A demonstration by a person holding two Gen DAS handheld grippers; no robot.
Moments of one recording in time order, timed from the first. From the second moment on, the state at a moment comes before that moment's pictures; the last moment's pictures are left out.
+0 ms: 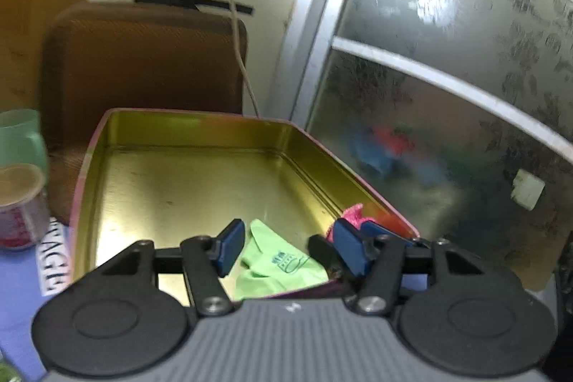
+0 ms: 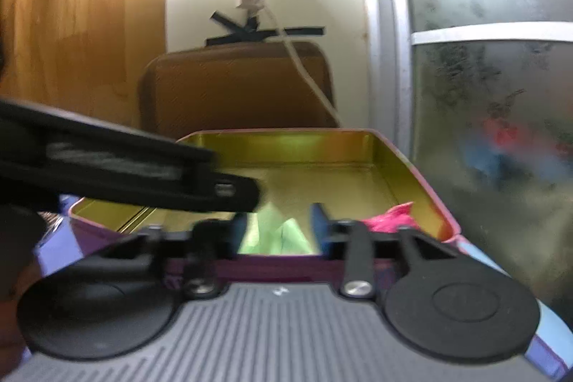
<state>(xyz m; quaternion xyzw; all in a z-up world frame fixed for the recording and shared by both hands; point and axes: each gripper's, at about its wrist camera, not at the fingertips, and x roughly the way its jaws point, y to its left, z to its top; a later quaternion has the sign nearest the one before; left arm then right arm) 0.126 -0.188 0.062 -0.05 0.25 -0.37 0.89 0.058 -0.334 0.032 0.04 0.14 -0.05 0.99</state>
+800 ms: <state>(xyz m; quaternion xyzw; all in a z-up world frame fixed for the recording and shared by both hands) -0.010 0.128 0.006 -0.24 0.24 -0.13 0.93 0.063 -0.117 0.030 -0.07 0.25 0.32 0.91</state>
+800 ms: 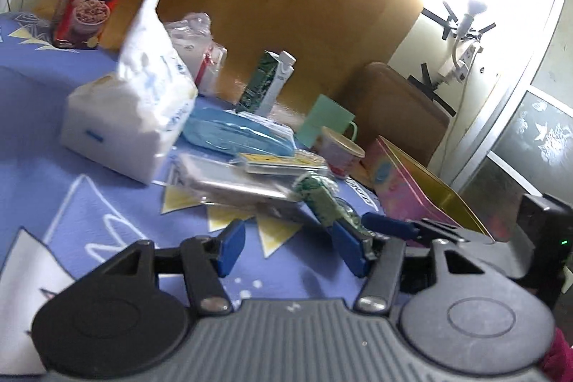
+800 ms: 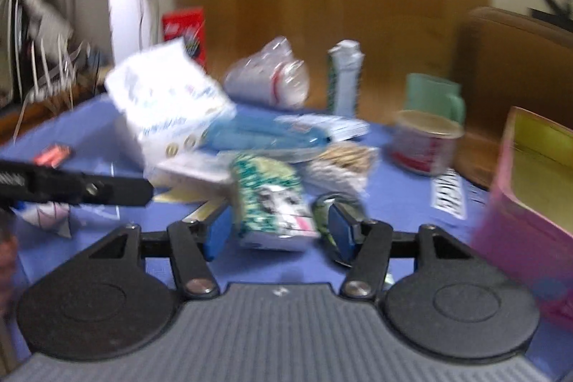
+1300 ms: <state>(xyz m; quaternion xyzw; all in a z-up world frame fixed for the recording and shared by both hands) -0.004 0.081 0.006 -0.22 0.27 -0.22 0.91 -0.030 -0.132 0.012 -0.23 0.21 0.33 0.89</state>
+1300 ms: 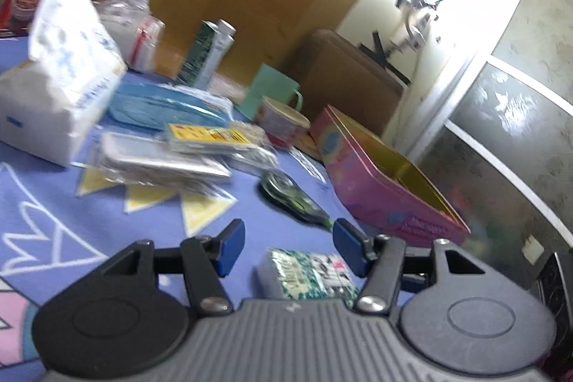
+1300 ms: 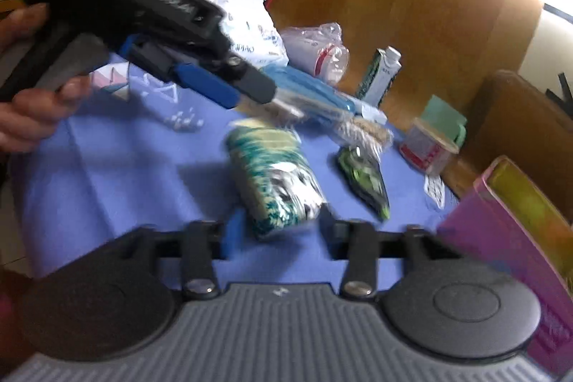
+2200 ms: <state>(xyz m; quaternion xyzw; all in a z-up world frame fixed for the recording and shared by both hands) 0.088 -0.084 0.064 -0.10 0.25 -0.34 0.90 0.018 -0.250 0.046 -0.02 0.17 0.19 0.97</state>
